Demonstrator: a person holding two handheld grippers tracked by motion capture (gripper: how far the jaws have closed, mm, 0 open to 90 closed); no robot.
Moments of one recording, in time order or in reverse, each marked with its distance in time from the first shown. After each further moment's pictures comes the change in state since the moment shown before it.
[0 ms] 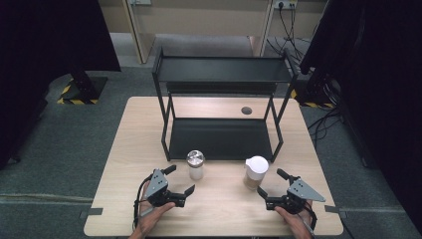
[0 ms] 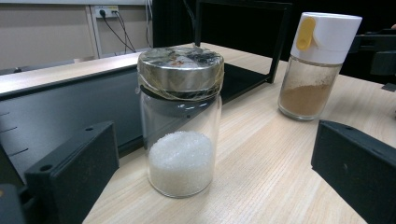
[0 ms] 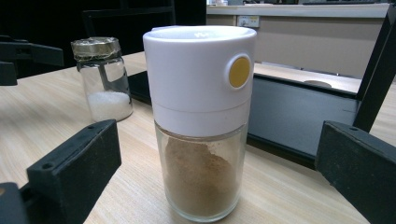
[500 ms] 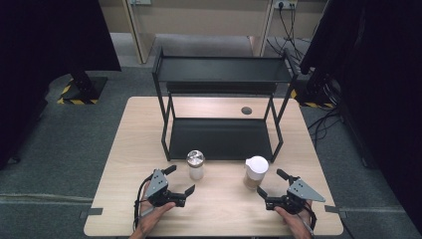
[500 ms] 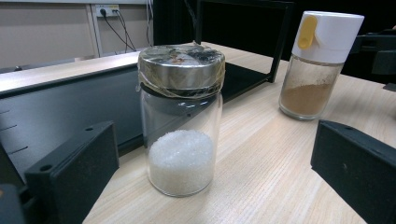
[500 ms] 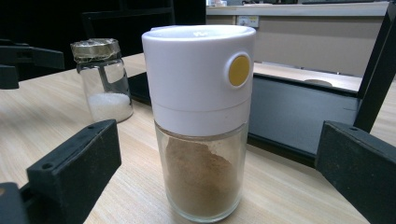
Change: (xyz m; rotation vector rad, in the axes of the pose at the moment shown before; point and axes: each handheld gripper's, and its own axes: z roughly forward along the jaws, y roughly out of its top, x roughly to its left) left arm 0.000 -0.001 0.000 0.000 0.001 -0.003; right arm 0.000 -0.001 0.000 -0.003 0.000 0.012
